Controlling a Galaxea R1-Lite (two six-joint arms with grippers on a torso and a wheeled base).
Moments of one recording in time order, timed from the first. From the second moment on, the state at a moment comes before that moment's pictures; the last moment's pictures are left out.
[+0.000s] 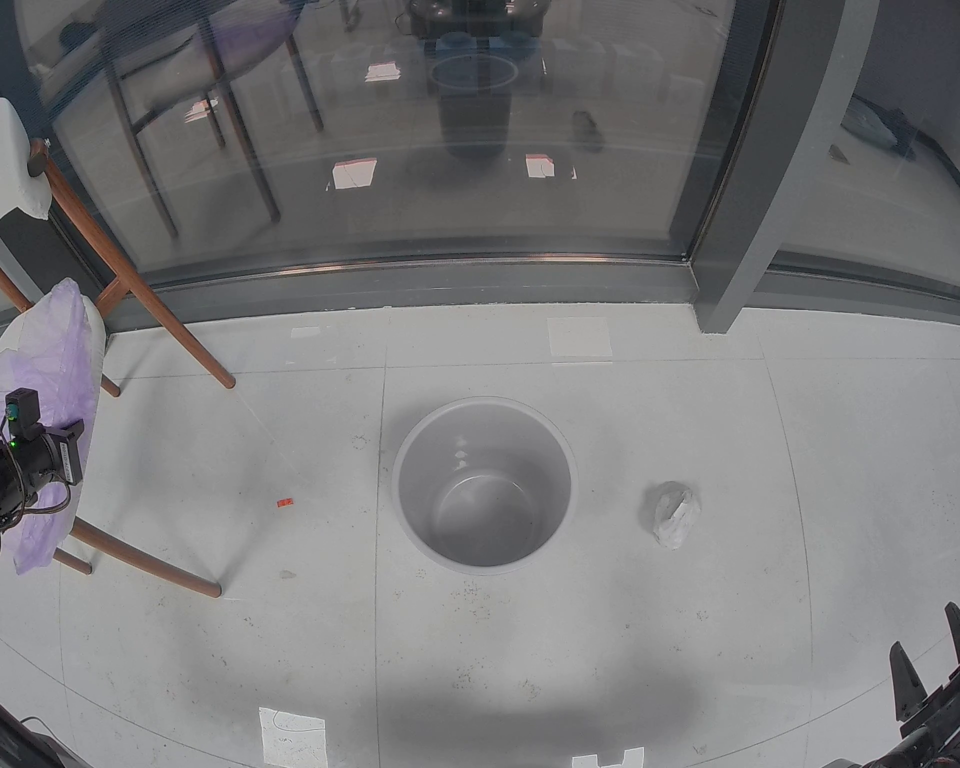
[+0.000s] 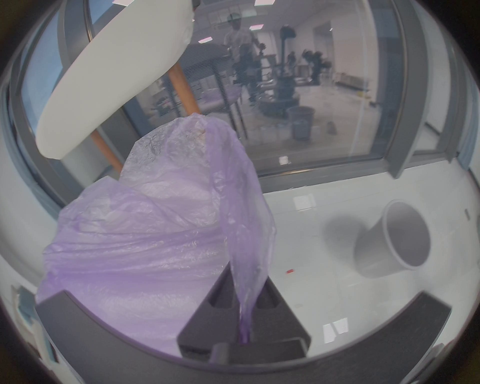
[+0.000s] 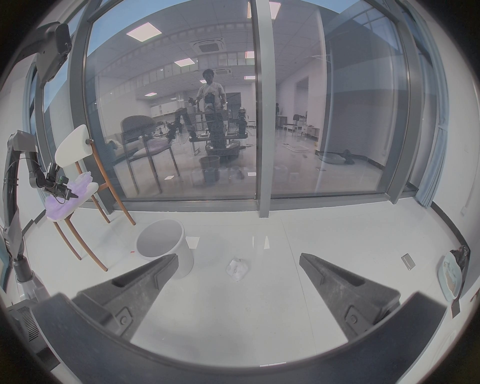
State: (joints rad) left arm 0.50 1.57 -0.60 -0.71 -0.42 0.26; right arm 0.02 0.06 -0.02 0.00 0.00 0.01
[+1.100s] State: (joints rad) left arm -0.56 1.73 -0.99 -0.65 -0.15 -0.12; right arm 0.01 0.02 -0.02 0.00 0.04 0.00
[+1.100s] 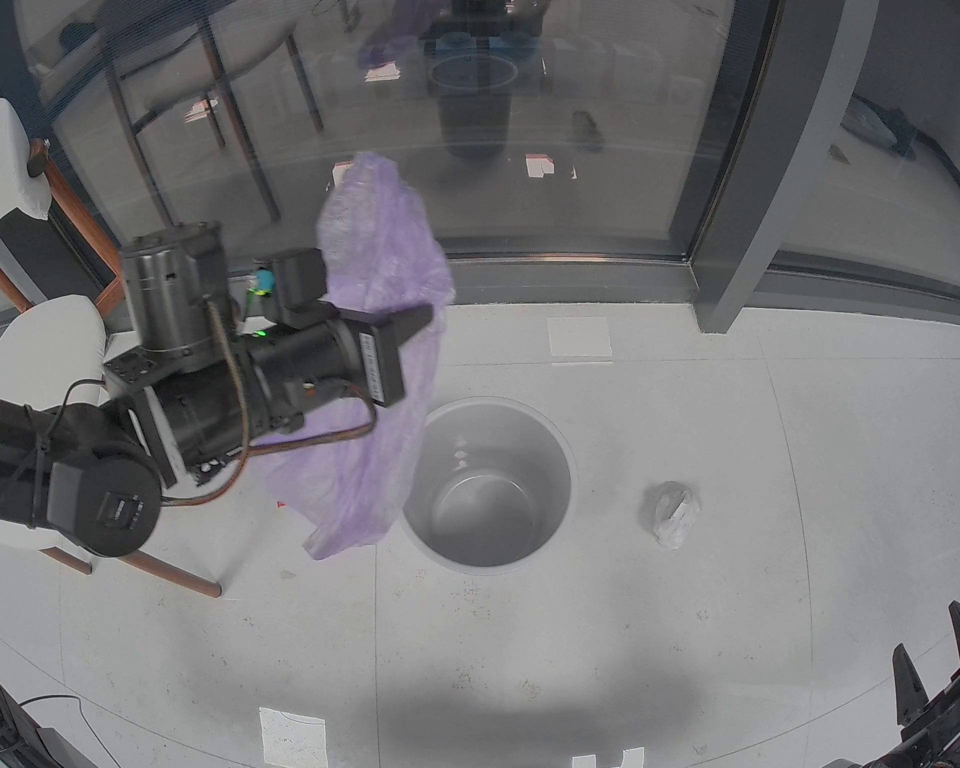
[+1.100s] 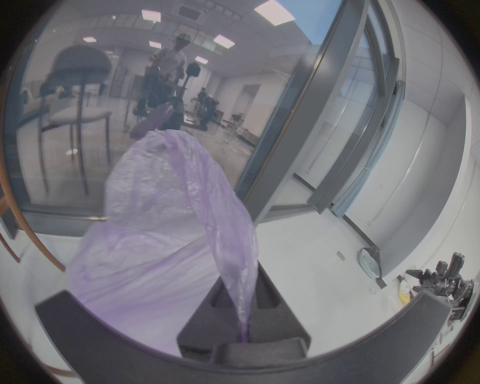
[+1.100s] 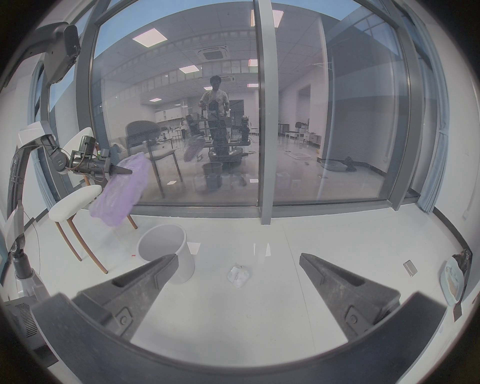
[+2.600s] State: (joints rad) left arm -0.81 1.79 -1.05 -0.45 -0.02 -0.13; right arm 0.01 0.05 -0.02 0.01 0.04 0.01
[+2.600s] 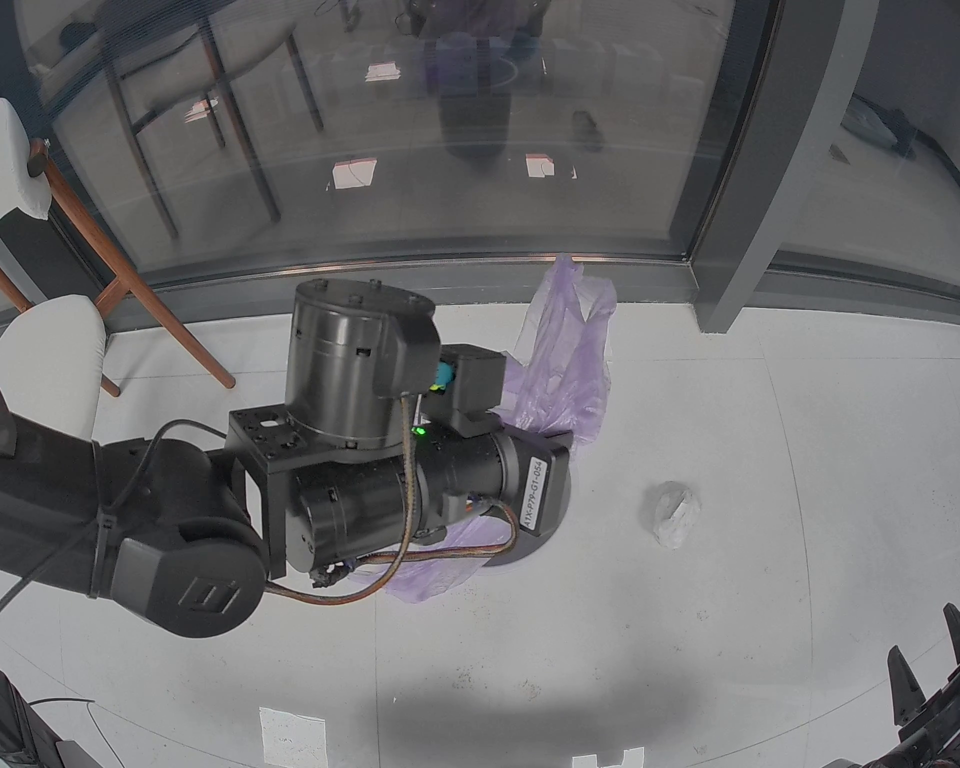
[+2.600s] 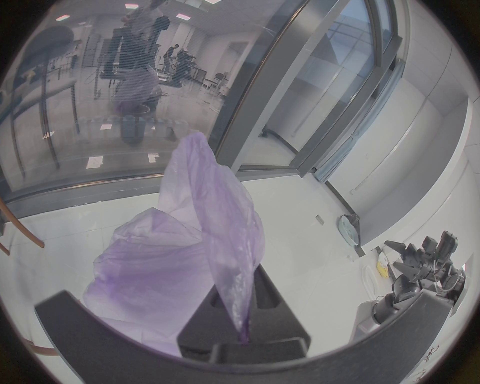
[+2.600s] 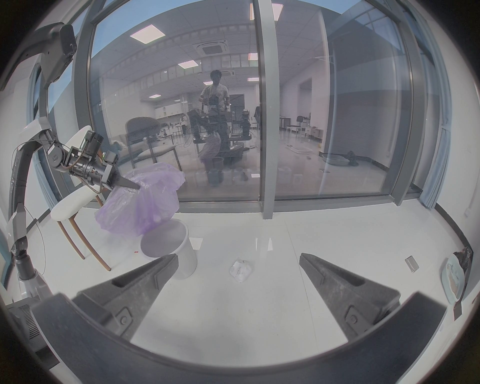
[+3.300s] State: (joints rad) left arm -0.90 1.85 -1.09 -0.43 0.06 -0.08; right arm 0.01 0.02 -0.02 0.01 0.03 0.02
